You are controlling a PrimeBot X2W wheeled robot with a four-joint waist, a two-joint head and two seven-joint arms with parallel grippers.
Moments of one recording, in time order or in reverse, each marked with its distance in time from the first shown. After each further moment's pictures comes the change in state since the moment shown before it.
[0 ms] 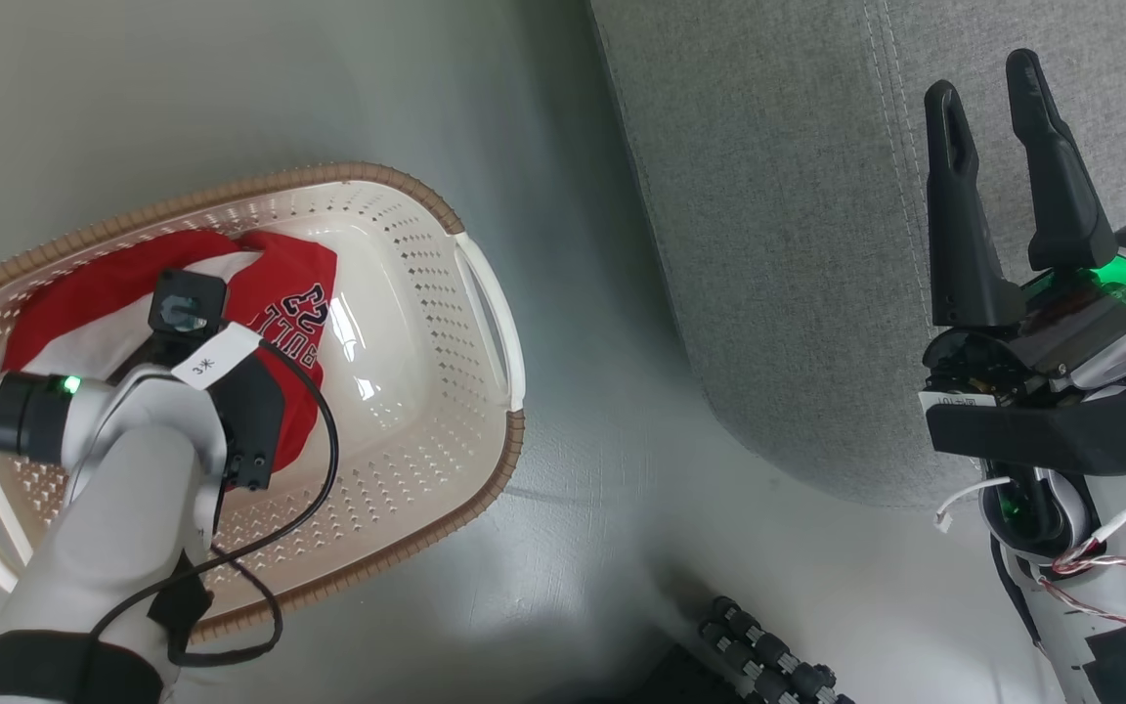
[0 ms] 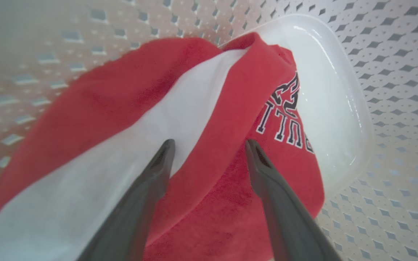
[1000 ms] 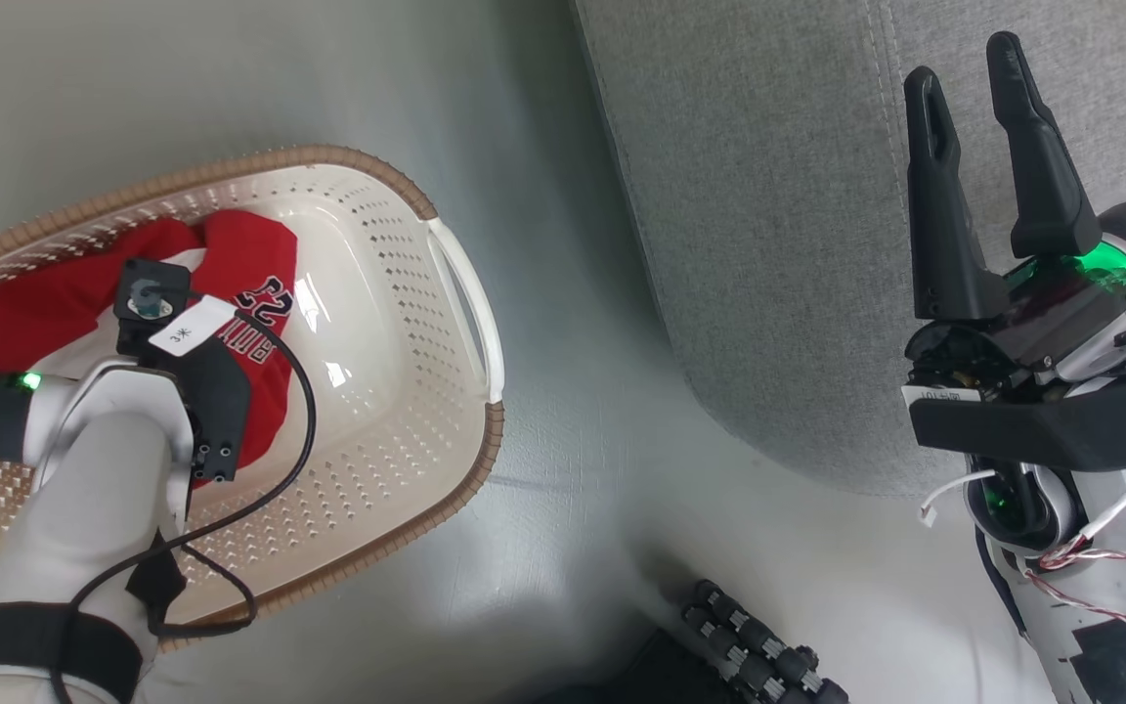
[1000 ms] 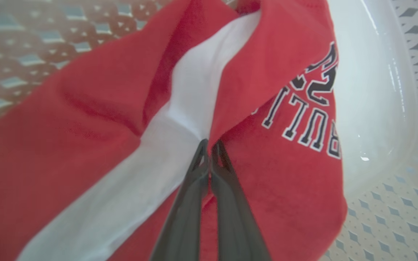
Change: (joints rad) left arm -0.079 0.009 -0.002 0.157 0.019 0.023 0.007; right arm -0.025 0.012 0.023 -0.010 0.000 0.000 0.000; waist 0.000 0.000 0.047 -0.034
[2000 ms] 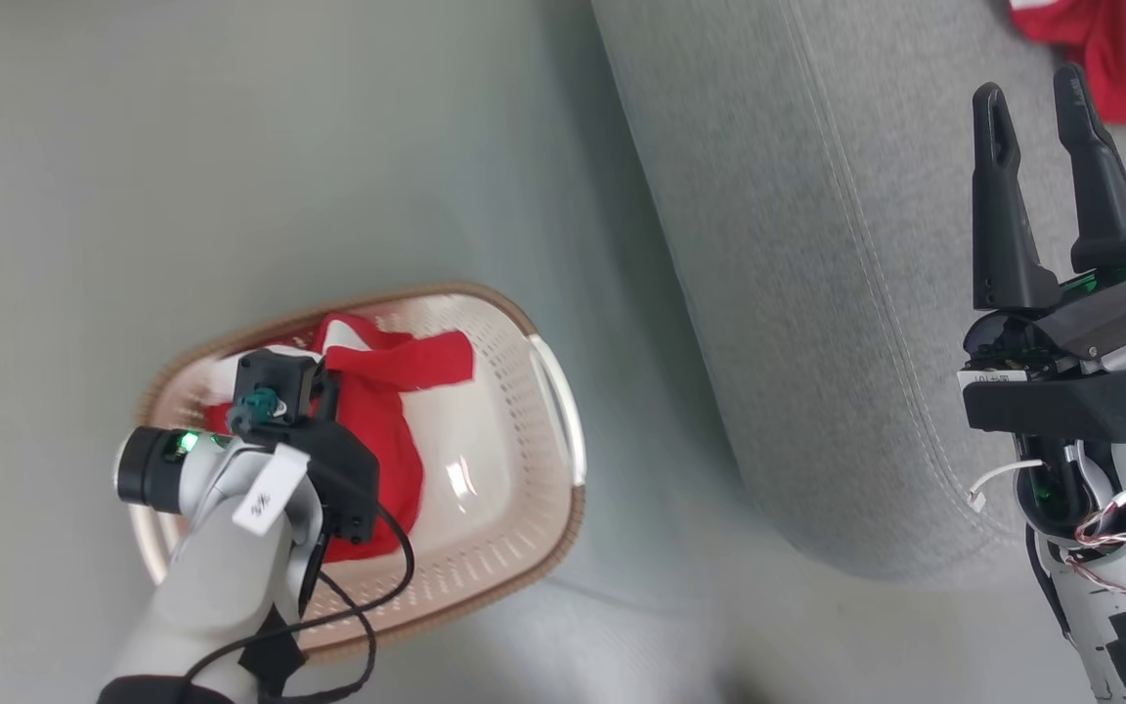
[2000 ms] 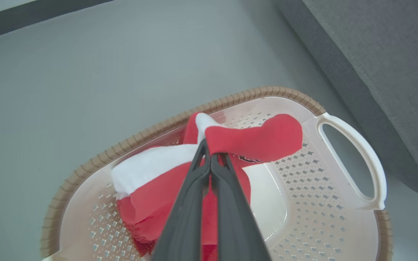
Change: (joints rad) left arm 0.148 -0.144 0.031 -0.046 -0.091 -0.131 -0.408; right arm 0.026 -0.033 -0.083 0.111 -0.011 0.000 0.000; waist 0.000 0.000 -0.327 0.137
